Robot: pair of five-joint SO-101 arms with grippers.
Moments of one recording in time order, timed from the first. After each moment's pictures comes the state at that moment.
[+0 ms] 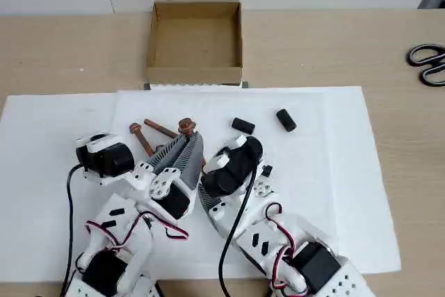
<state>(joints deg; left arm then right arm) 25.5 -103.3 85.4 34.9 39.0 -46.4 -85.7 72.1 53.3 -7.3</state>
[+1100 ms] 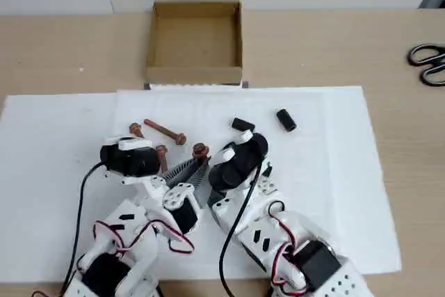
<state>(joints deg) 30.6 -103.3 83.7 50.0 36.9 -42.4 -85.5 72.2 53.3 -7.3</state>
